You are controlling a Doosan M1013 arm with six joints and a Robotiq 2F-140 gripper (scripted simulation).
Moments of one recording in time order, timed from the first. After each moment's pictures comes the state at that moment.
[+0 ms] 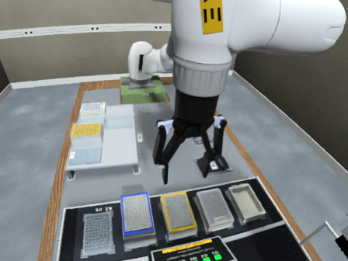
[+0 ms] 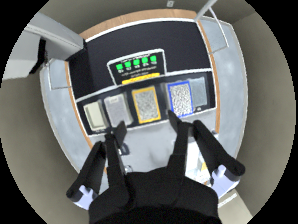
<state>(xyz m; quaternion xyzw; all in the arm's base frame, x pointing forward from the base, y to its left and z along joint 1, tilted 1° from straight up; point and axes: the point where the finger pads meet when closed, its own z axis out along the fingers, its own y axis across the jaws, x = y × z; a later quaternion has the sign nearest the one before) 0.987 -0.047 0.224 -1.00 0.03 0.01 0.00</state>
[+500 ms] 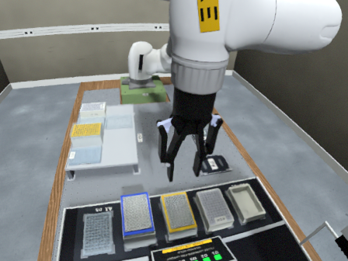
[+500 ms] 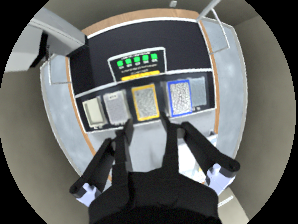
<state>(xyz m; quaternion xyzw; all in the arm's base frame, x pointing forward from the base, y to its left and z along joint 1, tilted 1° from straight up) 0.978 -0.047 0.225 -1.00 0.01 0.01 0.01</state>
